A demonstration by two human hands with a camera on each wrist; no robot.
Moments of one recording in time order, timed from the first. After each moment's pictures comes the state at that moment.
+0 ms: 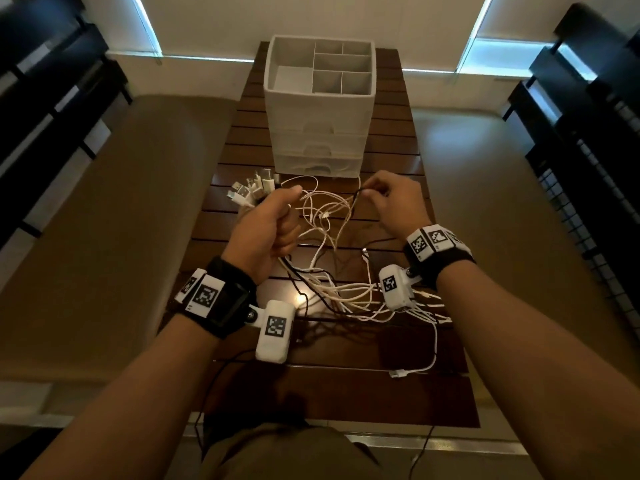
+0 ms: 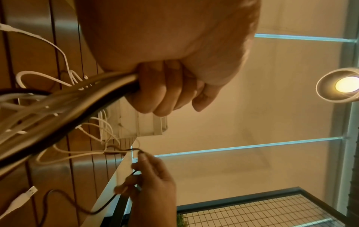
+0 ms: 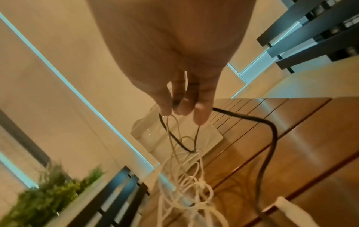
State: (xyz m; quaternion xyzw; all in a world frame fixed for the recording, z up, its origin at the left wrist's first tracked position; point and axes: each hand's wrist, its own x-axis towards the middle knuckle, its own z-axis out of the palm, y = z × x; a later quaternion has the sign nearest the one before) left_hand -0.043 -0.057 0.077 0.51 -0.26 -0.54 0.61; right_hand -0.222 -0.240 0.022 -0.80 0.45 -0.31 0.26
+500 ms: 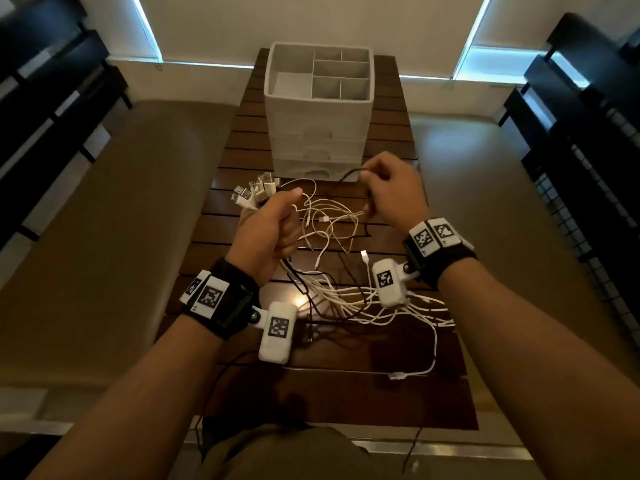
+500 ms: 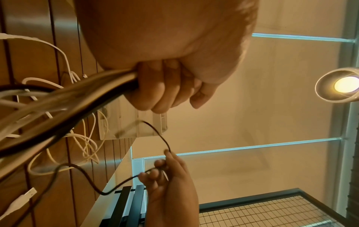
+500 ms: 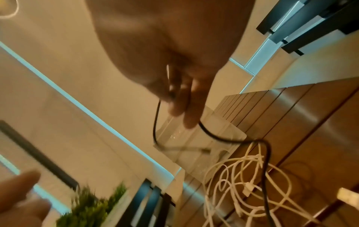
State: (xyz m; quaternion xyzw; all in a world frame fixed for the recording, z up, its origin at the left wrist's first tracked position) left_hand -0.045 -0.061 0.074 0.51 -0.25 -0.54 0.62; right_hand -0.212 -0.224 0.064 -0.73 0.44 -0.34 0.40
